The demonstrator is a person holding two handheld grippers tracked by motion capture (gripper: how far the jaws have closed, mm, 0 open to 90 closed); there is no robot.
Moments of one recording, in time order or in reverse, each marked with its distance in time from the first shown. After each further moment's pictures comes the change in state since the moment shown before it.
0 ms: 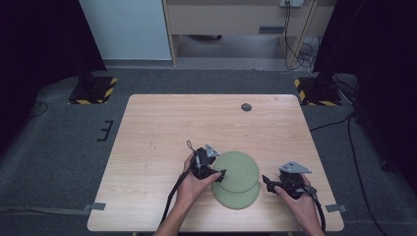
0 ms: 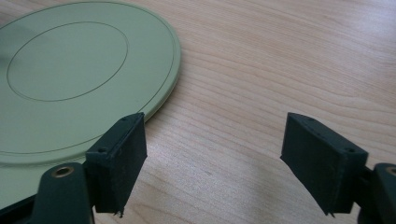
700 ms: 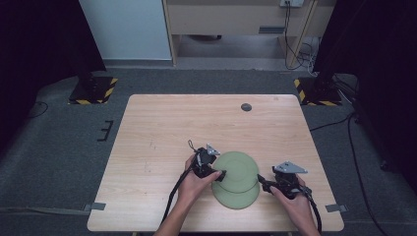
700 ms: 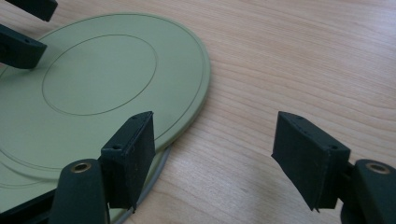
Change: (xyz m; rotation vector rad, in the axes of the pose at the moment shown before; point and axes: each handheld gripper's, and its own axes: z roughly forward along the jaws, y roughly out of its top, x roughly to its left) left arm 0.004 -0.002 0.014 0.062 -0.044 -0.042; right arm 0.013 0.004 0.005 -0.023 0.047 0.017
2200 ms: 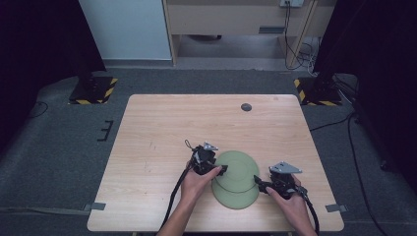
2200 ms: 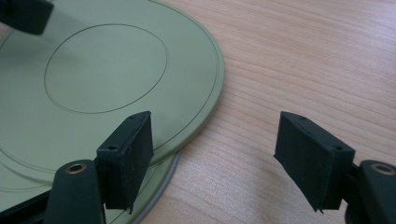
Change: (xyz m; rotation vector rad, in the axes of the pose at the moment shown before) left arm 0.002 0.006 -0.011 -0.088 -0.082 -0.159; right arm 0.008 0.000 0.008 0.018 -0.001 -0.020
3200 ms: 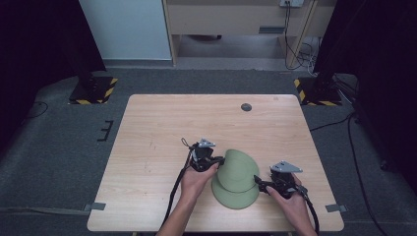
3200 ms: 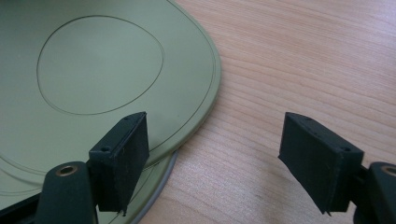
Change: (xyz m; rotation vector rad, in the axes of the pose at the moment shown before) left arm -0.003 0.007 -0.015 -0.089 -0.053 -0.036; right arm -0.002 0.001 0.001 0.007 0.001 0.015
